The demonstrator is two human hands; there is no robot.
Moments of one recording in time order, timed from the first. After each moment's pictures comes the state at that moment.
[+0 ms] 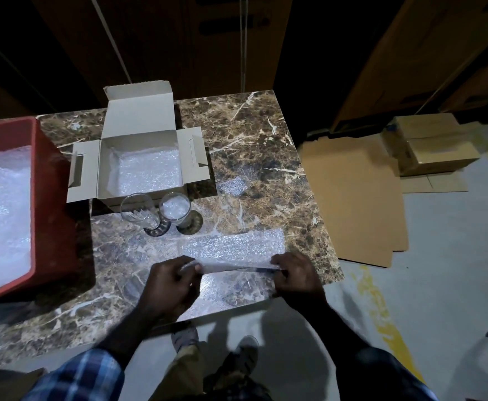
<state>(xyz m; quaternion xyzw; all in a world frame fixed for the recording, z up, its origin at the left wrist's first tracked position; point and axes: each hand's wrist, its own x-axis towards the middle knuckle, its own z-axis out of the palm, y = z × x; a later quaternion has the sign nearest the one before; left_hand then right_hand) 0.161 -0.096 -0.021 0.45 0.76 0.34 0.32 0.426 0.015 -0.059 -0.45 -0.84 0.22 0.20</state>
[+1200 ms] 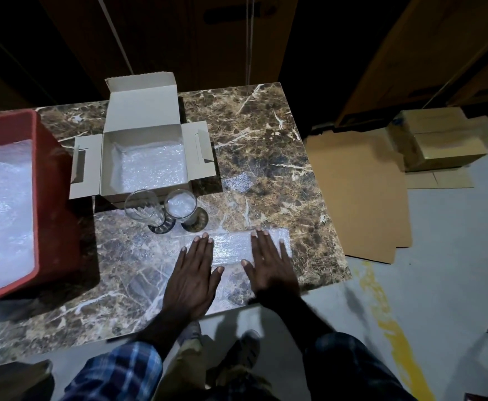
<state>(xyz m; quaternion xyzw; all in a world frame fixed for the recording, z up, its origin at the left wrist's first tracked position) 0.175 -0.094 -0.083 0.65 0.75 0.08 0.11 0.368 -0.004 -0.086 -0.46 -0.88 0.10 0.07</state>
